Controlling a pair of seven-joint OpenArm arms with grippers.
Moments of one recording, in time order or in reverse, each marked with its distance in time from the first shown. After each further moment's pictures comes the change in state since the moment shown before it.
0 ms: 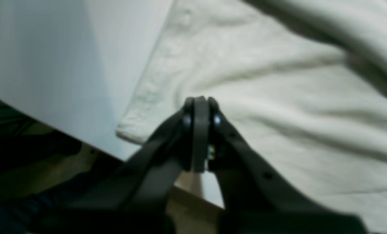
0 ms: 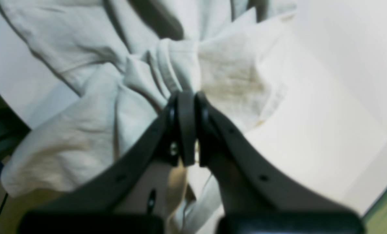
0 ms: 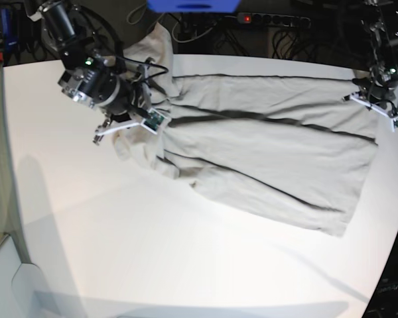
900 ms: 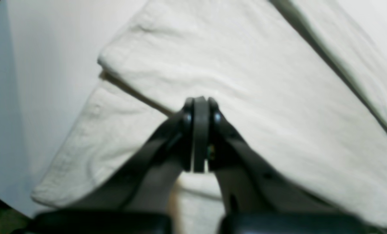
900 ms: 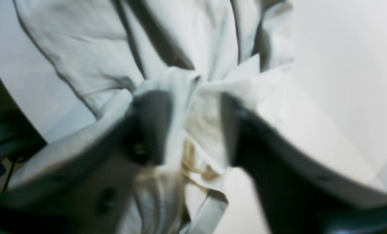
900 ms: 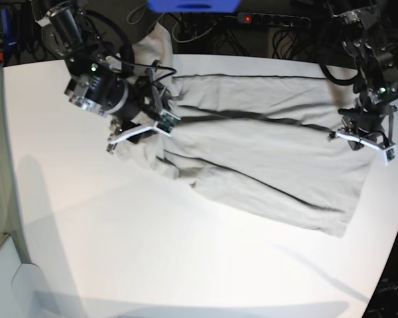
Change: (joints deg) left arm -8.9 8.3 0.4 7.7 0.2 0.0 0.5; right arm 2.7 -3.2 0.1 0.0 0.2 7.5 -0.6
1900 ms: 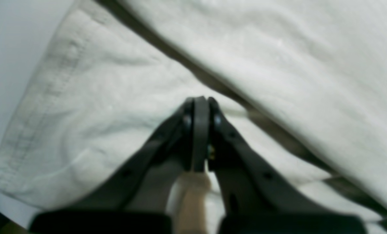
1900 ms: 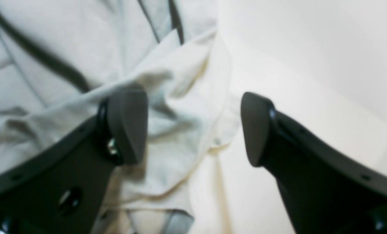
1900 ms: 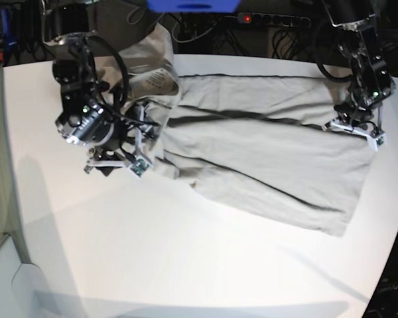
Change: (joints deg) left arm -2.7 -0.6 -0.2 -16.3 0.4 0.0 -1.4; right arm 7.9 -7.2 13.3 -14.9 -0.1 0.0 0.4
